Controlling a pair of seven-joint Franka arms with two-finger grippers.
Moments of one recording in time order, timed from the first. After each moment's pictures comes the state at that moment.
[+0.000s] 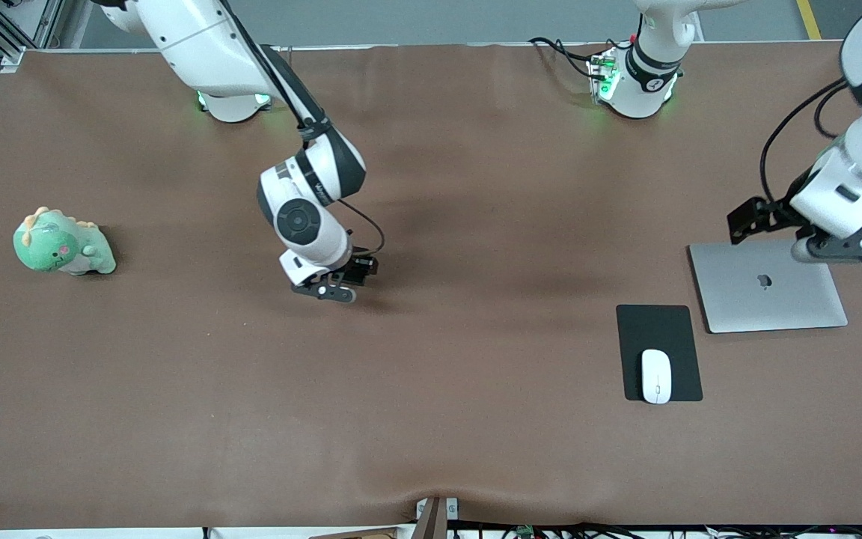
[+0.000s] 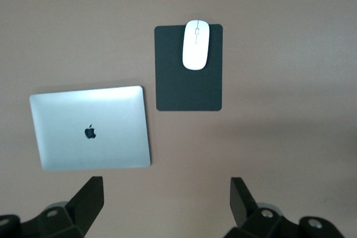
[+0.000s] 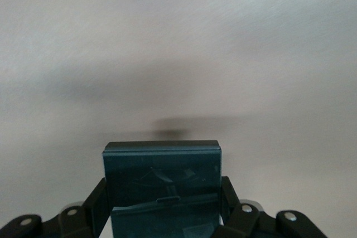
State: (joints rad) left arm 0.09 0.02 -0.20 -1.66 0.07 1.69 -0.08; right arm 0.53 0.50 0.01 -1.92 0.15 2.30 0.63
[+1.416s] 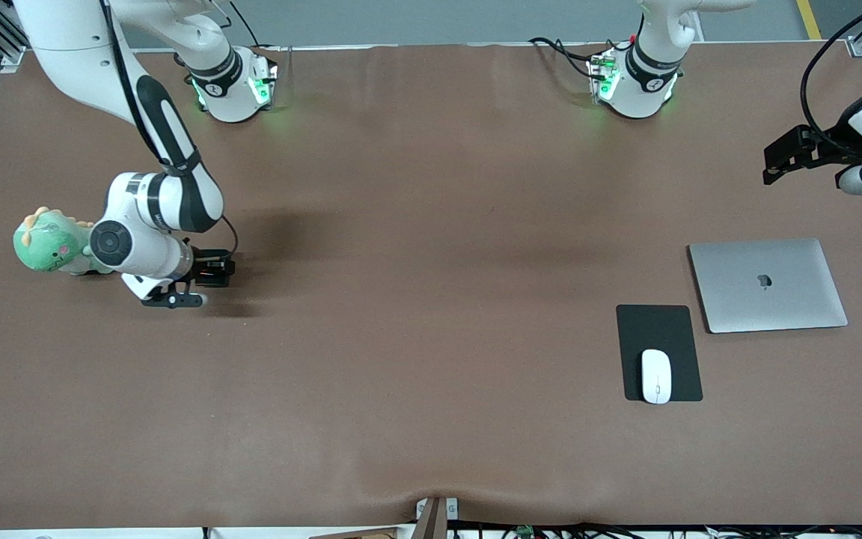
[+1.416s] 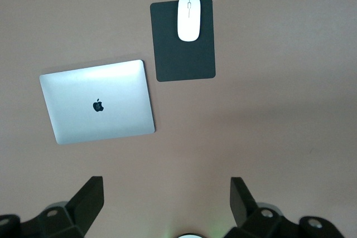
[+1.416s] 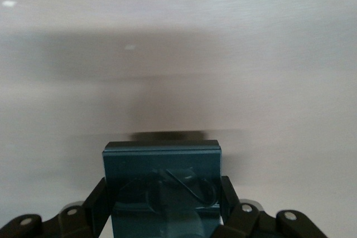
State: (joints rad) left arm -0.06 -0.03 -0.04 -1.55 0.03 1.48 0.02; right arm 0.29 0.40 -0.29 -2.24 0.15 2.41 -0.12
